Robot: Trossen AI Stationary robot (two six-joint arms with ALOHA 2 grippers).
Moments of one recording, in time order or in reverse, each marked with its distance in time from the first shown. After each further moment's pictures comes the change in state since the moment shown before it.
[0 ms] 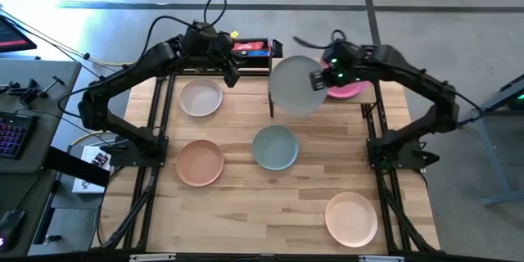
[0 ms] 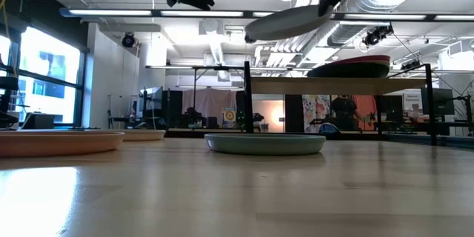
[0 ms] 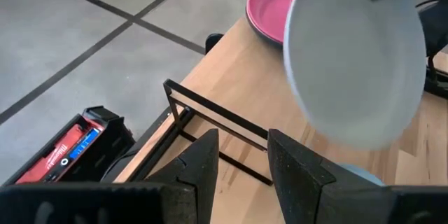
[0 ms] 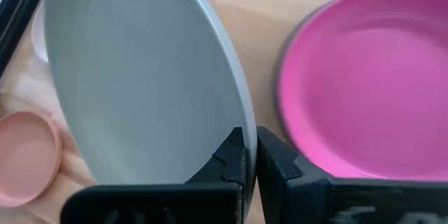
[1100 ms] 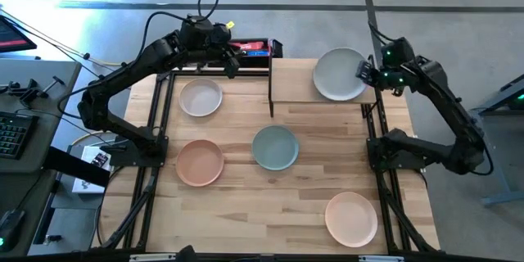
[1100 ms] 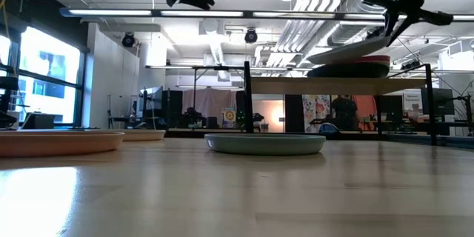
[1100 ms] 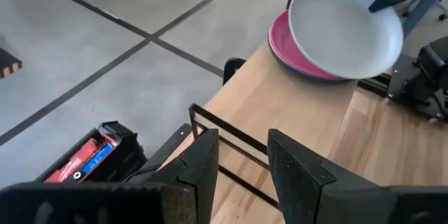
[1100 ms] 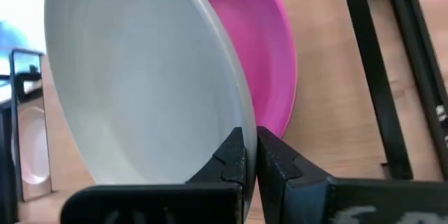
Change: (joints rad) left arm 0.051 0.001 0.000 0.079 -0.008 -0.001; right arm -0.651 -0.471 -0.546 0.134 -0.297 0.037
